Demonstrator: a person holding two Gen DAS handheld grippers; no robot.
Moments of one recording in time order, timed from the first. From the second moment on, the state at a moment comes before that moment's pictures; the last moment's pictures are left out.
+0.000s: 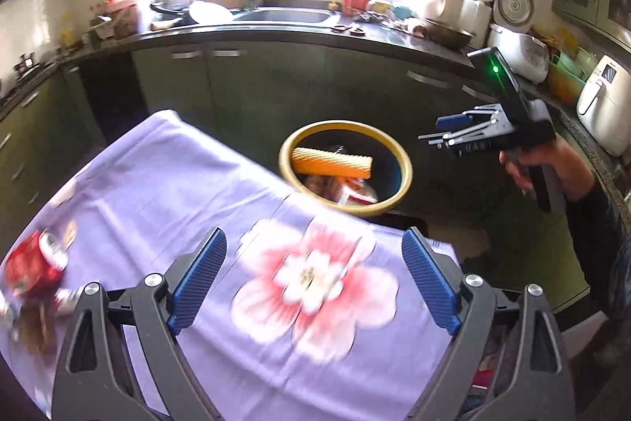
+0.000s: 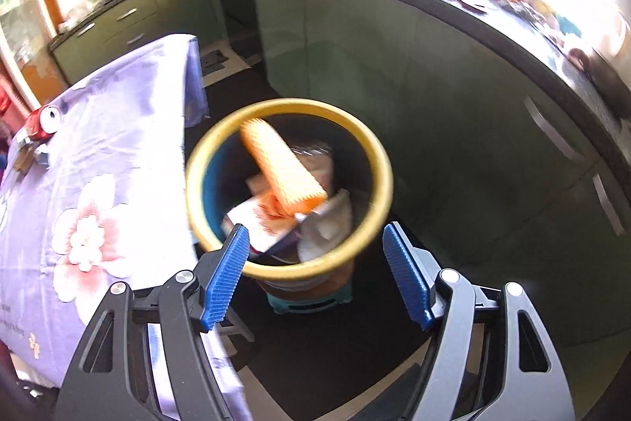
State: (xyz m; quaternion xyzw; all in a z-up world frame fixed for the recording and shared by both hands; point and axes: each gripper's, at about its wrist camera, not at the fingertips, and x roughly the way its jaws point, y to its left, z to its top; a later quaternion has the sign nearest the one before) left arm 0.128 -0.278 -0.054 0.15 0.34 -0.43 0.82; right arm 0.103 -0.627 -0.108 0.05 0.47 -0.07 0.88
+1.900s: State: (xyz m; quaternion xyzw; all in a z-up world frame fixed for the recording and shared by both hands) left arm 0.080 -0.025 -0.071 0.03 0.32 -0.21 0.93; right arm 0.305 -0.242 -0.150 -0.17 0.51 0.38 0.75
